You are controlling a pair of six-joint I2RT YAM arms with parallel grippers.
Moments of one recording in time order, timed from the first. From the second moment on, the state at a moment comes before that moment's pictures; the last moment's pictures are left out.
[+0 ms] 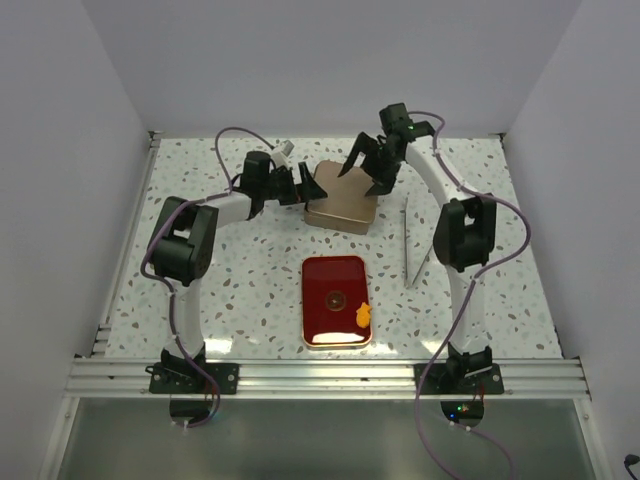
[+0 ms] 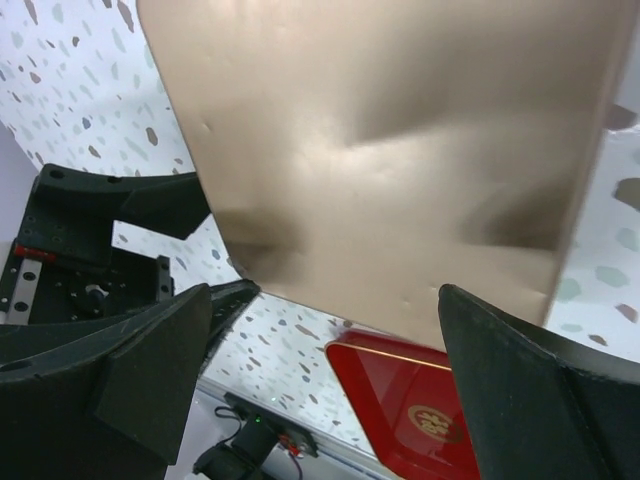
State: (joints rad) left arm -0.30 2.09 1.31 0.28 0.59 -0.55; right arm 0.29 2.29 2.19 -0.99 -0.33 0.77
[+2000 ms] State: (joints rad) left arm -0.31 2.09 1.37 0.22 0.59 -0.53; right arm 0.27 2.28 2.05 -0.96 -0.21 0.69
